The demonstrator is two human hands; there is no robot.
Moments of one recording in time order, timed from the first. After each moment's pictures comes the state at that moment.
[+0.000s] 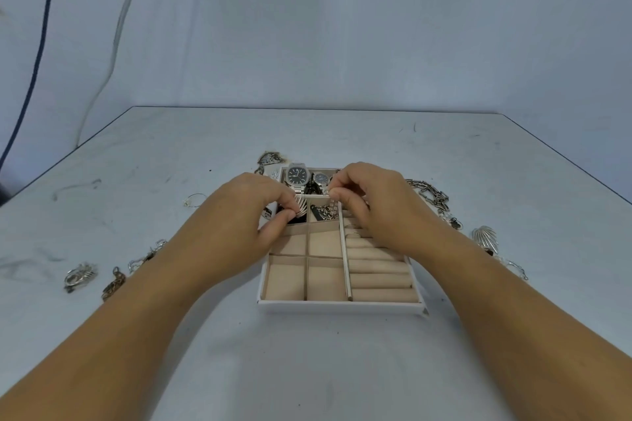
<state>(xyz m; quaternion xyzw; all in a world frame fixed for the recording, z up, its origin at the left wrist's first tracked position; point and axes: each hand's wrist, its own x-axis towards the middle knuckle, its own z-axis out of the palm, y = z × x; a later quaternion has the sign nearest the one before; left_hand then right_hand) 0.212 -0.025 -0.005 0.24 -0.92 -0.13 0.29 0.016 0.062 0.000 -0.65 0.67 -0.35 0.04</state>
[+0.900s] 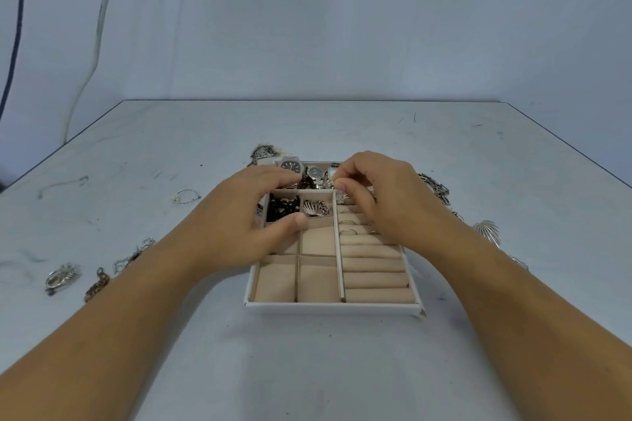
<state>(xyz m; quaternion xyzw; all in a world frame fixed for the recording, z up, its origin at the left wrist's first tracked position) 0.197 -0.039 -0.017 0.23 -0.92 -0.17 0.26 0.006 0.067 0.002 -0.64 0.67 -0.37 0.03</state>
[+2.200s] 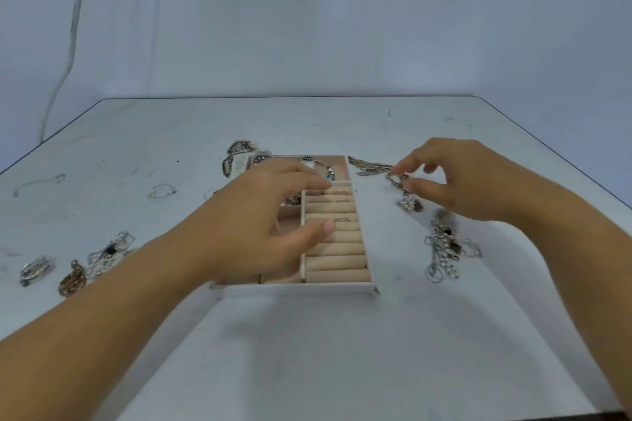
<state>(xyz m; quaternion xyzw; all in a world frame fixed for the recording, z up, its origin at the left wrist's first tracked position) 0.171 0.020 0.015 0.16 -0.95 -0.16 0.22 -0.079 0.145 0.039 -0.62 0.77 -0.15 0.03</state>
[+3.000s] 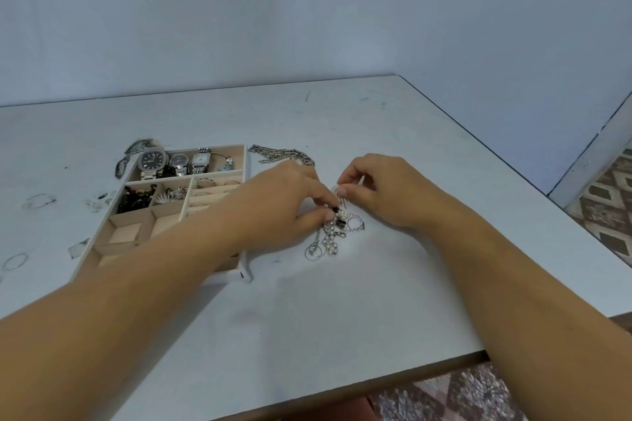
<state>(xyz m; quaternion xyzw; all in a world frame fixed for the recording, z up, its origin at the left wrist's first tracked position) 0.031 0.077 -0.006 0.09 -0.98 -0.13 0.10 -0.134 0.192 -0.021 -0.56 0.76 -0.31 0.08</state>
